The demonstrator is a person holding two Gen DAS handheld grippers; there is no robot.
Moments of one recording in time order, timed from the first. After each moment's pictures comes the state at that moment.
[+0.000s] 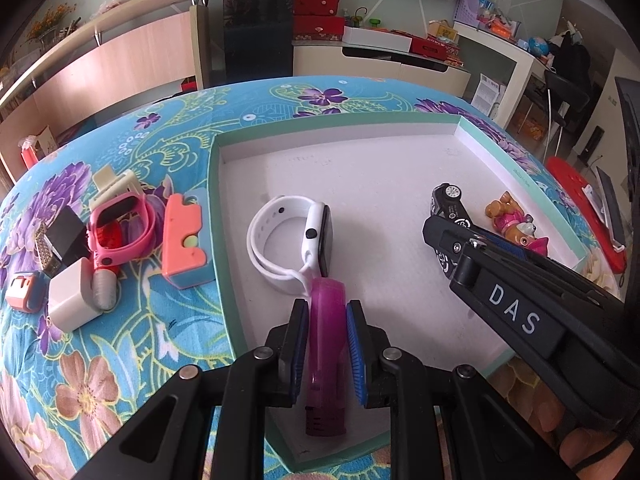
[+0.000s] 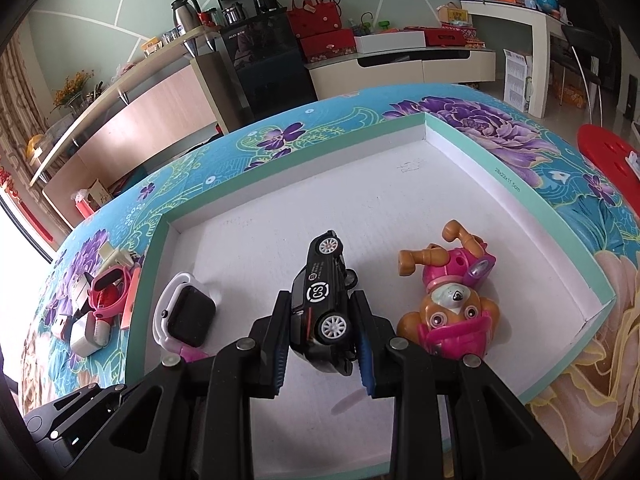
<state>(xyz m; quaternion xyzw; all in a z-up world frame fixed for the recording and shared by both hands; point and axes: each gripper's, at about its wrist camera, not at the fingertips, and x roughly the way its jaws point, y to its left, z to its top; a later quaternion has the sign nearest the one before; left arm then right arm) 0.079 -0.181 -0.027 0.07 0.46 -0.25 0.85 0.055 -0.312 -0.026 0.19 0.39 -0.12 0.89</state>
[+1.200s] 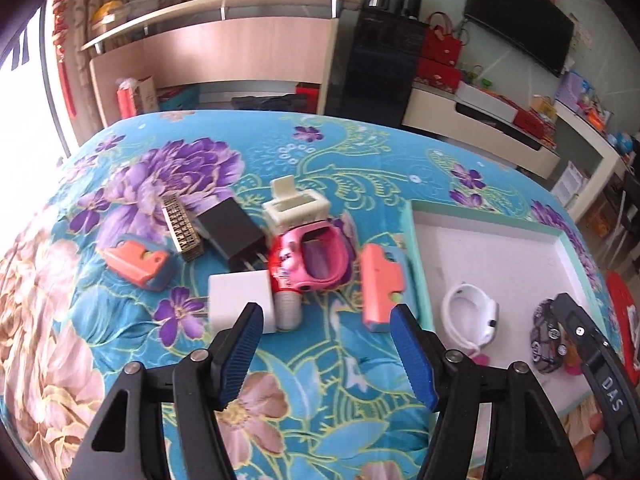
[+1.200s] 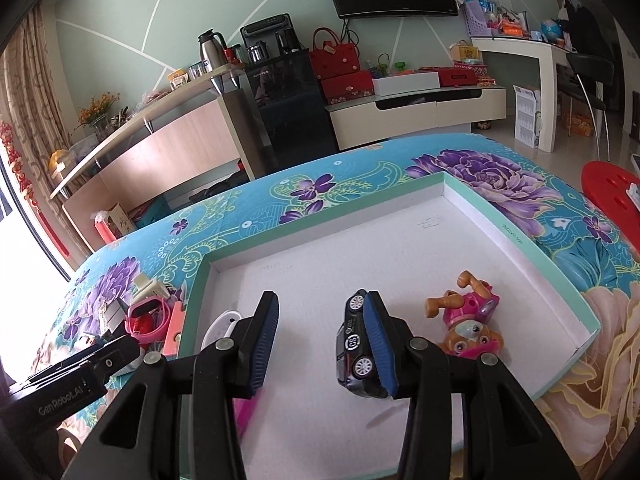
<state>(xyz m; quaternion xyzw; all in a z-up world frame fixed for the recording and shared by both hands) 0.121 -0.069 0.004 -0.03 0.44 -0.07 0.89 0.049 -0.290 0.010 0.17 0.32 -0.10 0.93</state>
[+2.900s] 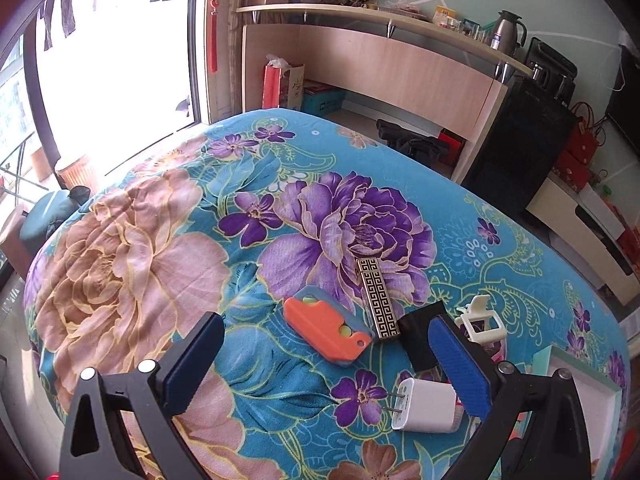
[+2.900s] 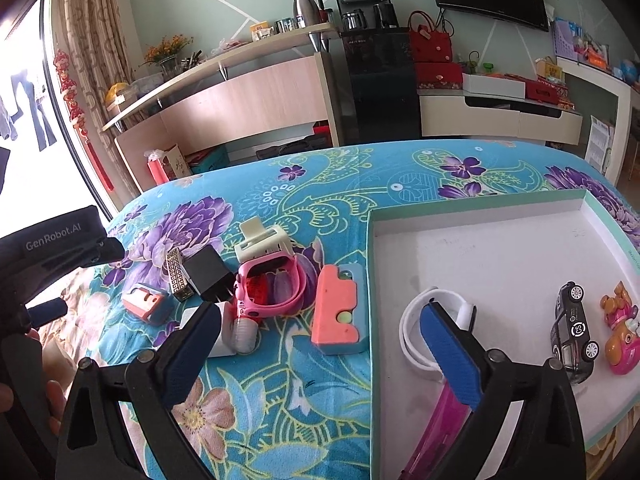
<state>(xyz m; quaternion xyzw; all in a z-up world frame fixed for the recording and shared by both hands) 0.156 0.053 0.029 -0.14 0.41 0.15 0.89 0.102 -0.158 -0.004 0.10 0.36 0.00 0.93</state>
